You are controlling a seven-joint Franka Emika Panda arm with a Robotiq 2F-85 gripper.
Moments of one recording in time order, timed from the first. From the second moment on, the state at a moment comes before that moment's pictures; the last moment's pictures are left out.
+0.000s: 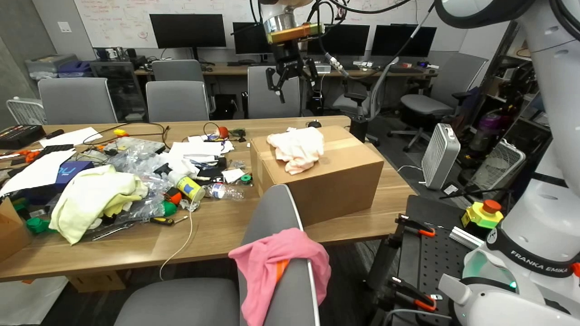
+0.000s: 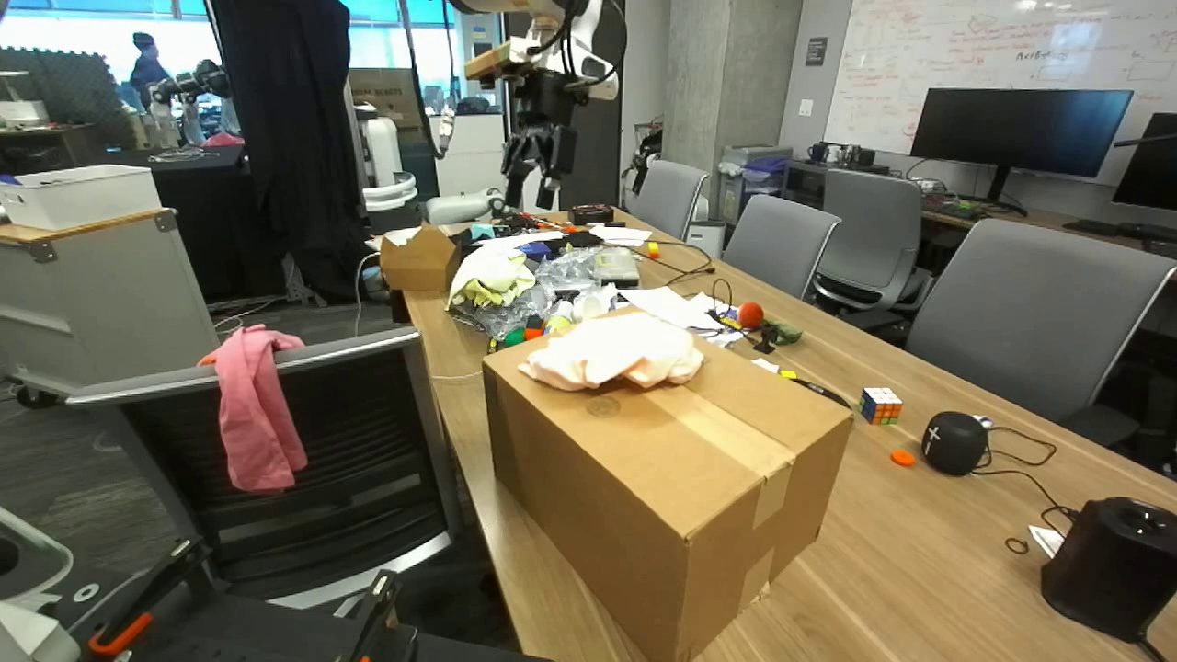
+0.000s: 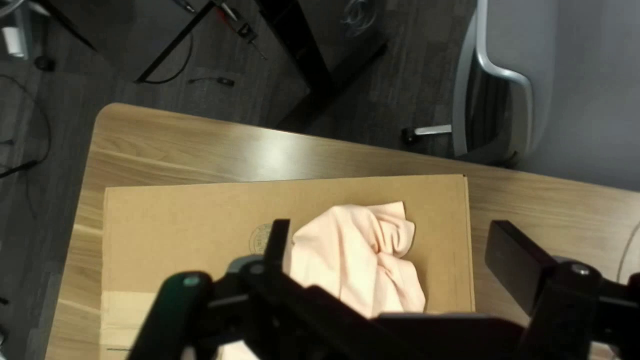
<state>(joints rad) -0.15 0.61 -0.09 -1.14 0.06 1.33 0.52</state>
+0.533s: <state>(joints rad) -0.01 0.52 -0.08 -1.40 -0.16 1.37 0.31</state>
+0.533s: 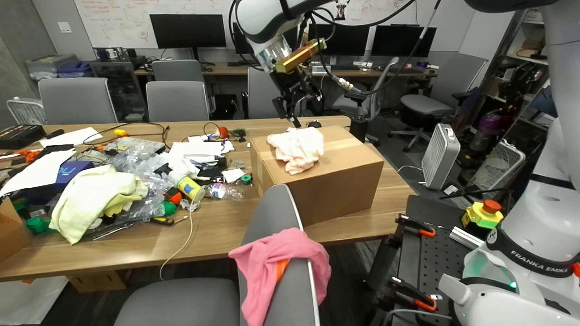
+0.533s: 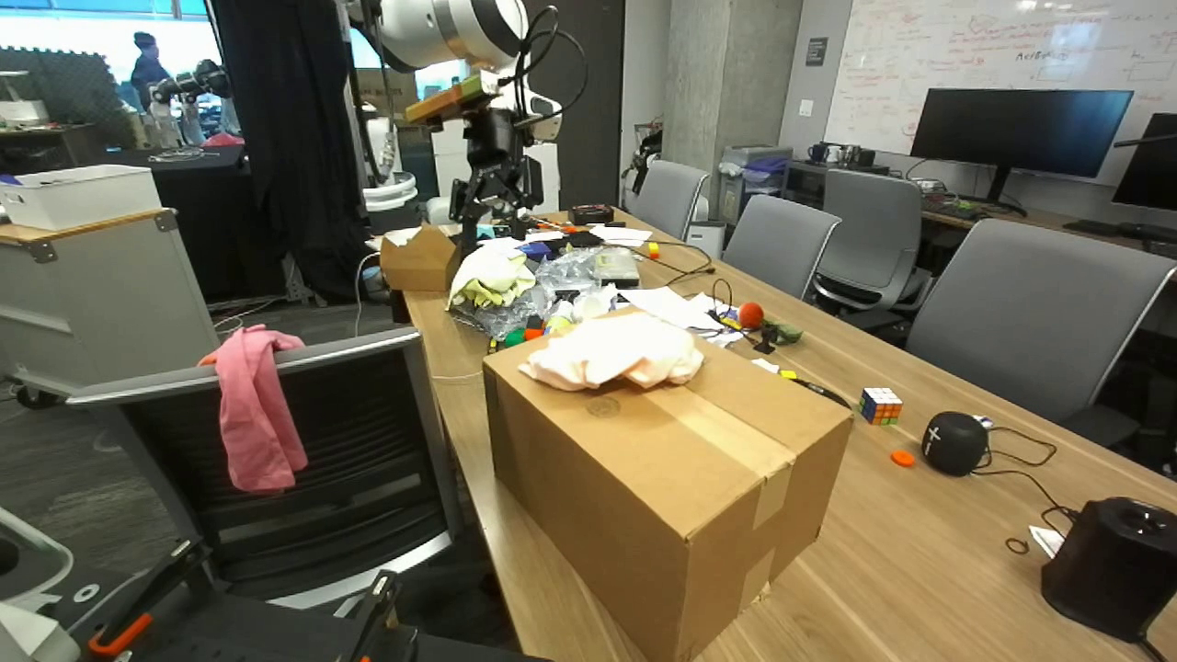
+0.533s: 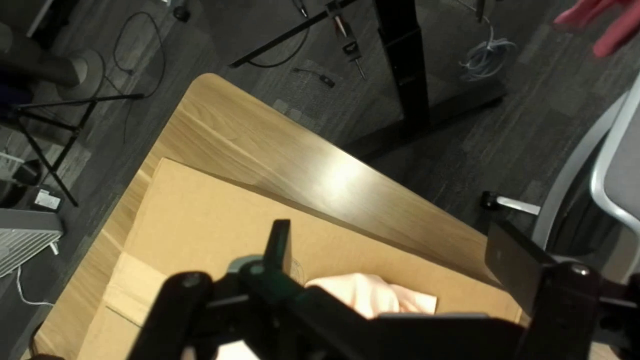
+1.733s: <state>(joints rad) 0.10 0.45 0.05 -1.70 -0.08 1.64 0.26</state>
